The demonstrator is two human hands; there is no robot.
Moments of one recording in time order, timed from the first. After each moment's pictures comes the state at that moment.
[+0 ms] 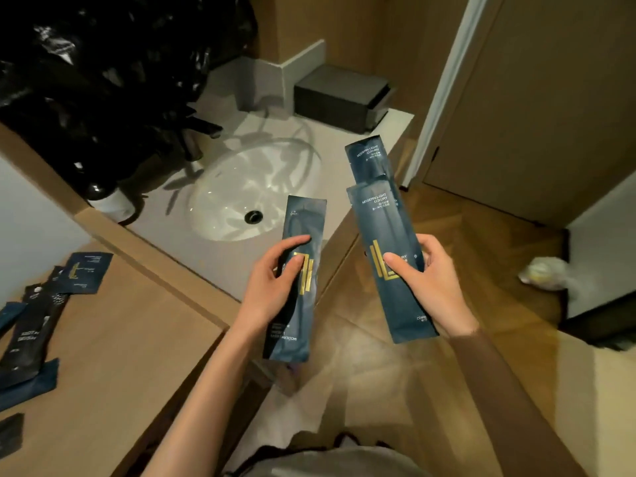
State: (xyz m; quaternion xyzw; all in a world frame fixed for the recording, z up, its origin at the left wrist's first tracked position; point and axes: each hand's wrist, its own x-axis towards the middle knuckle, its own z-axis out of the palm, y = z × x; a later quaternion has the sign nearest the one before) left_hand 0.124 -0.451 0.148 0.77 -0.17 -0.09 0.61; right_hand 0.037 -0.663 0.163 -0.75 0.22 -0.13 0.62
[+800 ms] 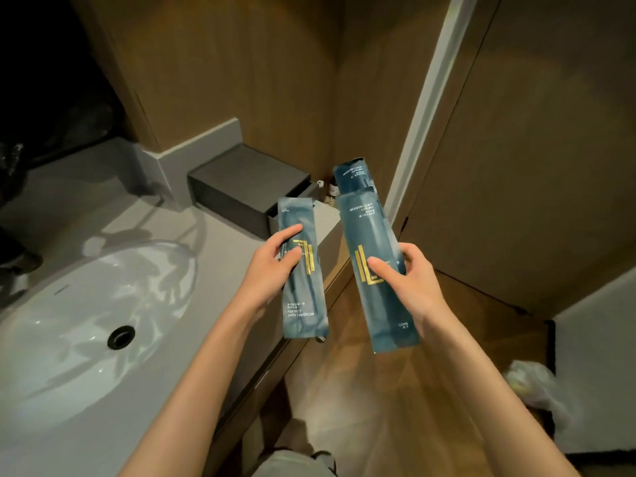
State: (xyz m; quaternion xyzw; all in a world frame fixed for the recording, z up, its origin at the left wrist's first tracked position) left_hand 0.381 -0.834 0.173 0.75 -0.11 -0.12 0.64; right_hand 0.285 -1.024 0.188 -0.75 0.22 -0.11 0.61
